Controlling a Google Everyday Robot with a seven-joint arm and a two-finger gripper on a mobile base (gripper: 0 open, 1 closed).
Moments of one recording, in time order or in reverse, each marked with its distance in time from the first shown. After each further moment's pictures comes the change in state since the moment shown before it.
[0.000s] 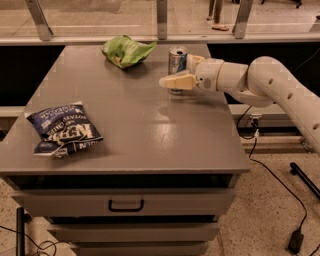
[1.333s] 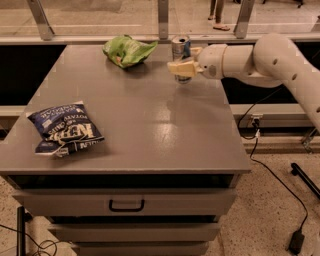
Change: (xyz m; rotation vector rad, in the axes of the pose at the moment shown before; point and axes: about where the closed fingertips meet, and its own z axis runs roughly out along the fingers) arm -0.023 -0.007 -0.006 -0.046 0.104 -0.068
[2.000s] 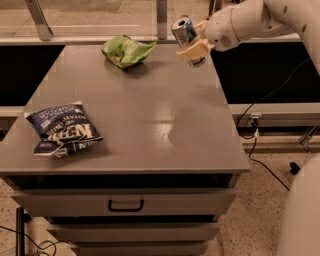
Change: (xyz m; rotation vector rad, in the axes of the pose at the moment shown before) arm -0.047 -0.002 -0.035 -0.105 0.282 -0.262
